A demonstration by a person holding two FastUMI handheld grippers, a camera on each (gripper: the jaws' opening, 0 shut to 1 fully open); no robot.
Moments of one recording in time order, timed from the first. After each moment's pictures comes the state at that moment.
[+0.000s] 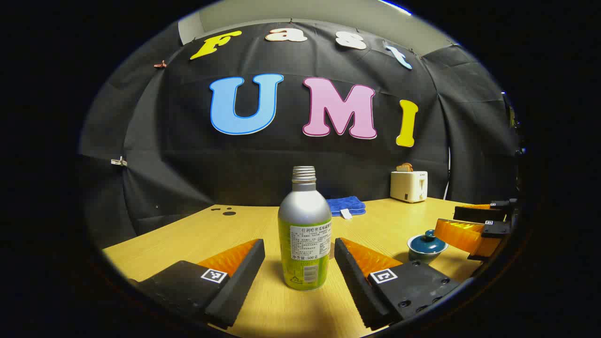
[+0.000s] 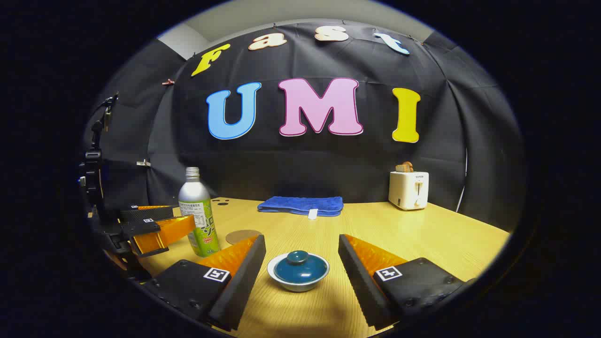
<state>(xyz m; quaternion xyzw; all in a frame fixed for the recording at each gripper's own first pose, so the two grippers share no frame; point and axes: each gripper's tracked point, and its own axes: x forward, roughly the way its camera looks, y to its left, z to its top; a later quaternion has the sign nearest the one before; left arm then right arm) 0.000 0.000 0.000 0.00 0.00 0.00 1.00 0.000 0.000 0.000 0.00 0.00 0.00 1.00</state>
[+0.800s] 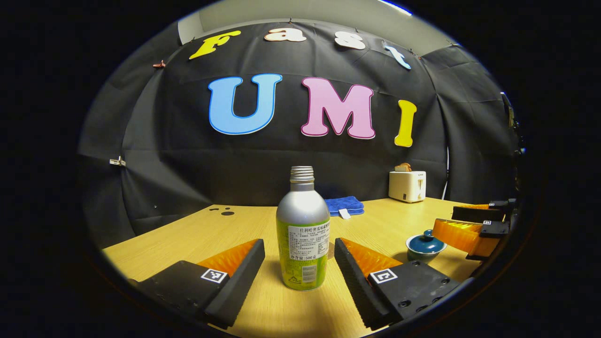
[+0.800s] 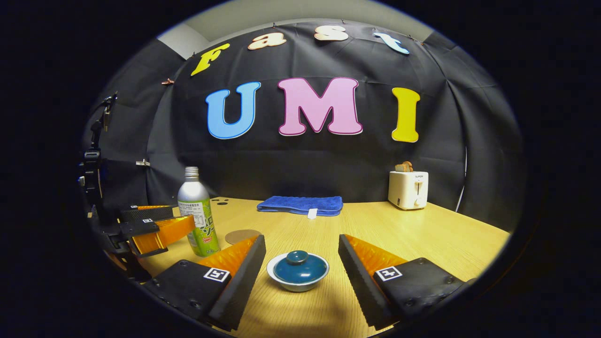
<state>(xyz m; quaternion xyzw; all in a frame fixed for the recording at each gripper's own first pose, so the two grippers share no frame) 0.000 -0.002 -0.001 0.00 0.00 -0.01 1.00 0.003 -0.001 0.000 0.00 0.00 -0.01 1.00</state>
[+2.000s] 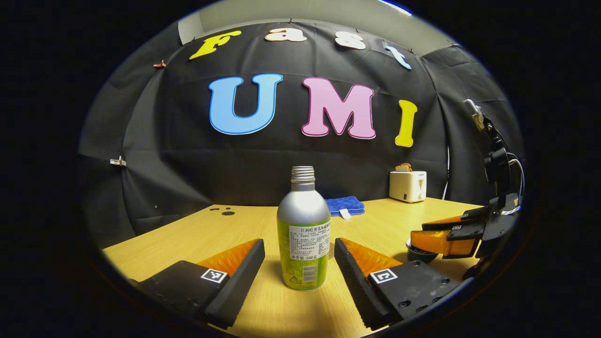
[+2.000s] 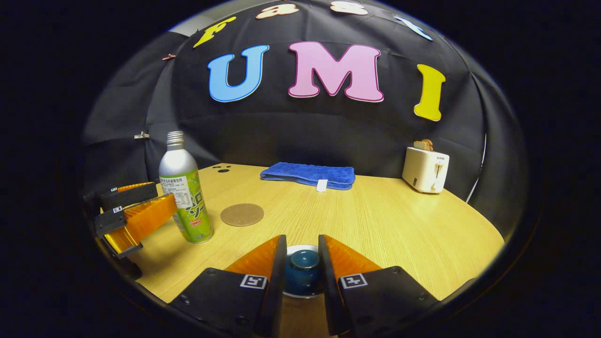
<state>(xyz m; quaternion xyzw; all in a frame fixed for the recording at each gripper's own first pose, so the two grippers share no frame) 0.000 -0.001 -0.001 0.00 0.00 0.00 1.00 0.046 0.011 -0.039 -0.02 0.12 0.02 0.99</state>
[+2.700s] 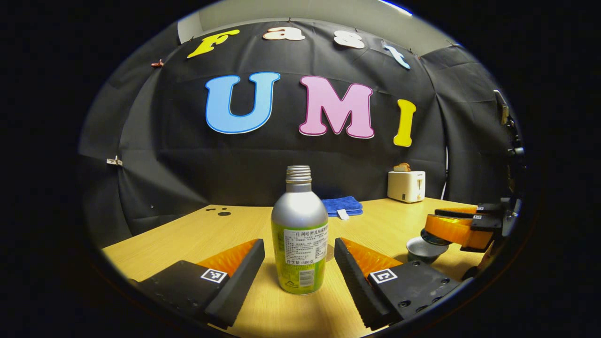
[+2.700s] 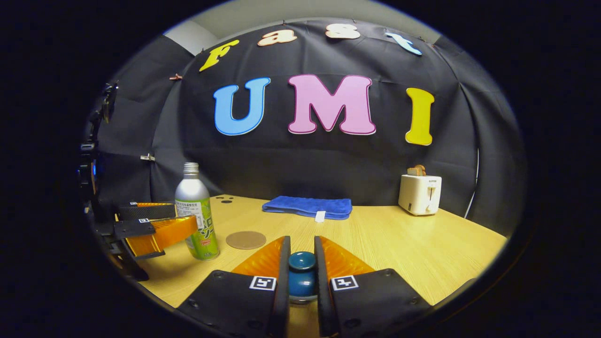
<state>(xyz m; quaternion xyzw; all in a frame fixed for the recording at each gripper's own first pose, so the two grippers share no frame) 0.017 -0.004 -0.001 0.00 0.00 -0.01 1.00 0.029 0.005 -0.004 0.00 0.00 0.02 1.00</state>
